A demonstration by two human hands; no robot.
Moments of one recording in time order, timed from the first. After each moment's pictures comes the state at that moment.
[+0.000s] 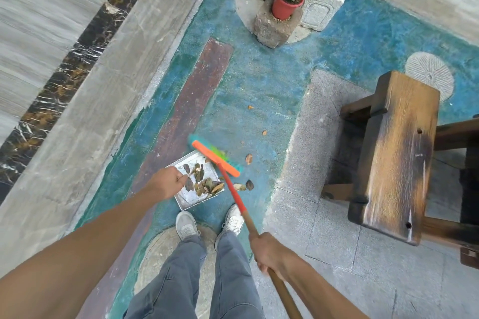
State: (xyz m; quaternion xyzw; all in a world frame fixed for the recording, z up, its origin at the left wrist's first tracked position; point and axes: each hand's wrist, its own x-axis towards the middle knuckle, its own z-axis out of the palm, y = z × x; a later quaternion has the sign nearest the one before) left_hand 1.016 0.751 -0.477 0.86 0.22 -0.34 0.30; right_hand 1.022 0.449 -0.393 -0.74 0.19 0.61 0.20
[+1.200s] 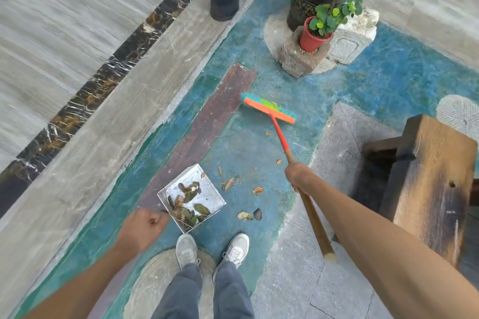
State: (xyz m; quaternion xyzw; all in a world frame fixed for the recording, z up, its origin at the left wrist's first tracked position) left_hand 0.960 0.766 -0.455 0.86 0.34 -0.19 0.33; right_hand 1.290 0.513 -0.458 -0.88 0.04 0.46 0.10
